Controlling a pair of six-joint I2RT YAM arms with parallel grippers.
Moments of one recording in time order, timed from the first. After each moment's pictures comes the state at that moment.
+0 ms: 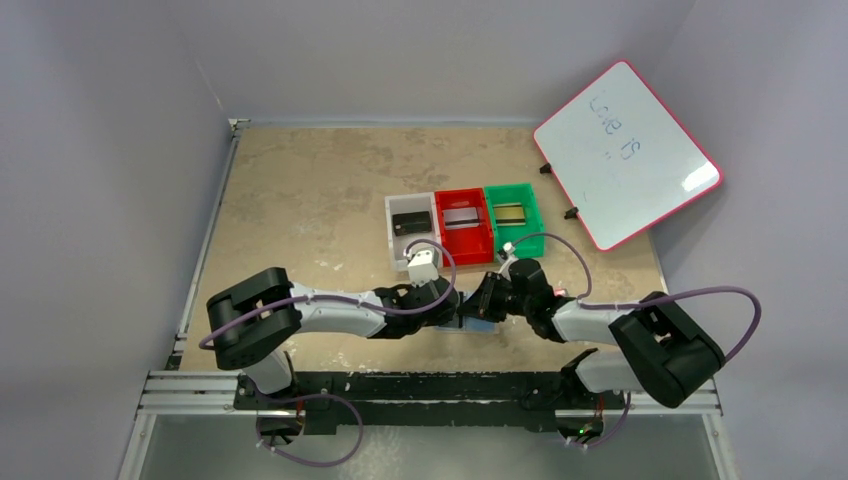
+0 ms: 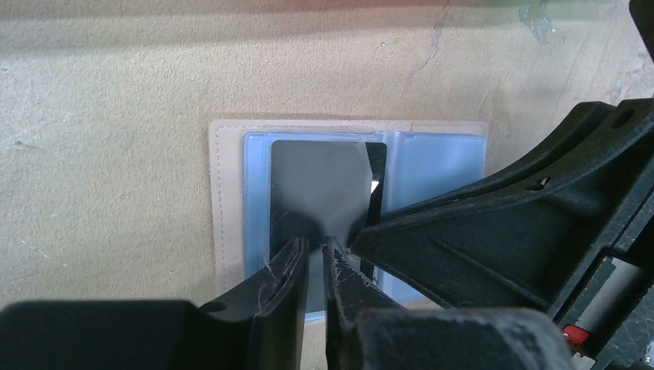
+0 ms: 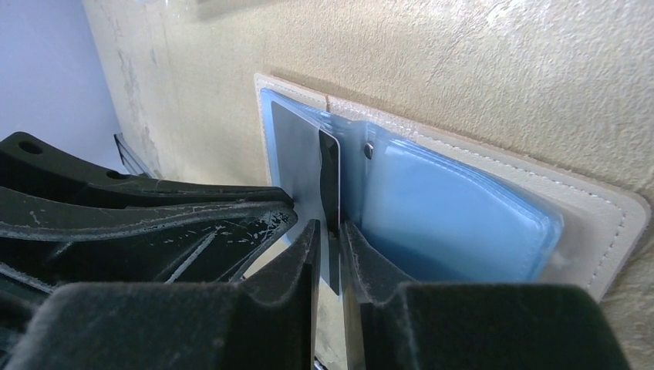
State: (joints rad) left arm -1.17 1.64 0.79 -0.02 -0.44 -1.13; right arm 0.57 1.33 0.24 0.41 -0.36 0.95
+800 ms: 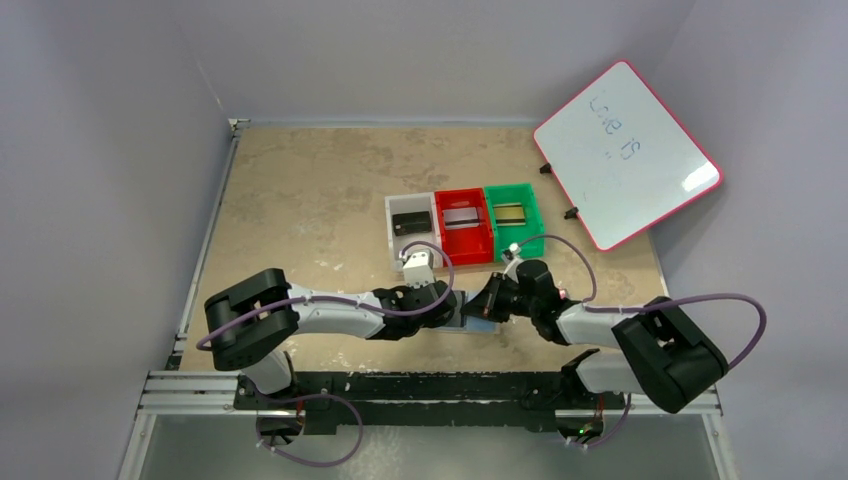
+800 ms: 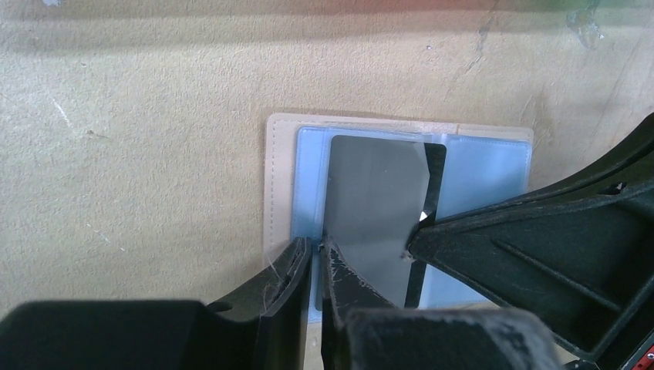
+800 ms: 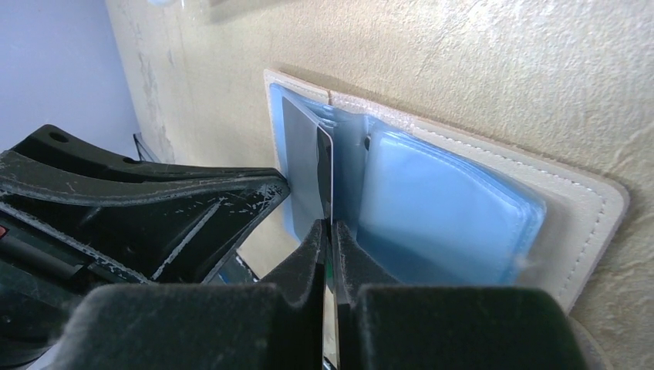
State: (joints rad) left arm -1.18 1.63 0.79 -0.09 -0.49 -1.15; right arm 0.53 1.30 0.20 0.45 -0.41 0.95
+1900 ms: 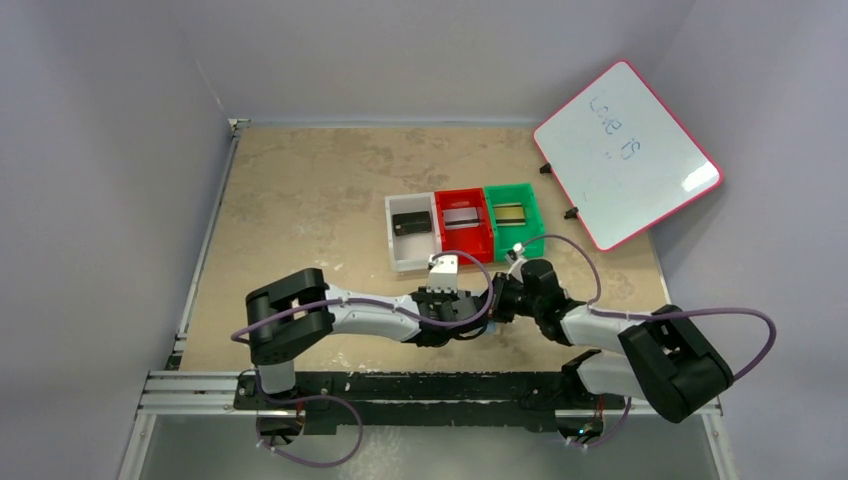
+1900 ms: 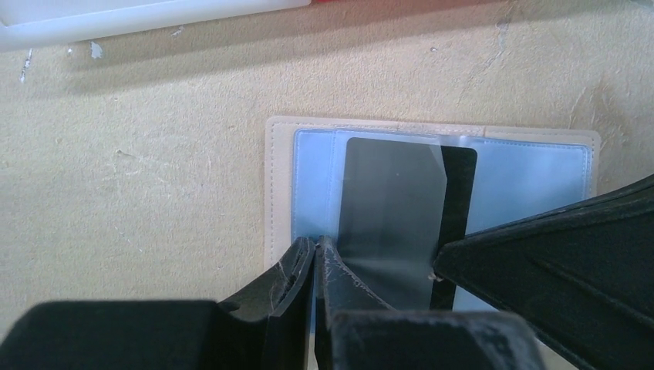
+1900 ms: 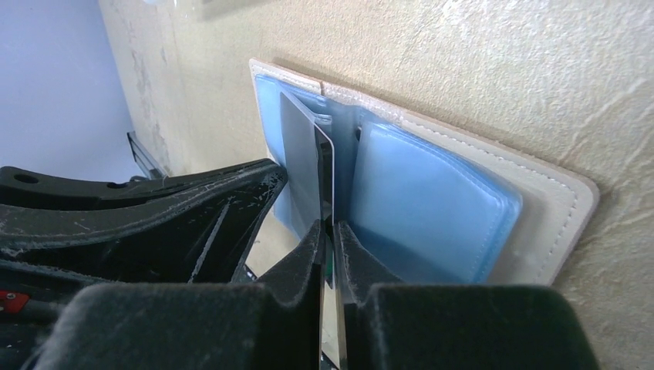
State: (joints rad) left arm -1.28 1.81 1.03 -0.40 -0.71 -1.11; right arm 0.49 1.26 0.20 0.39 -0.44 0.92
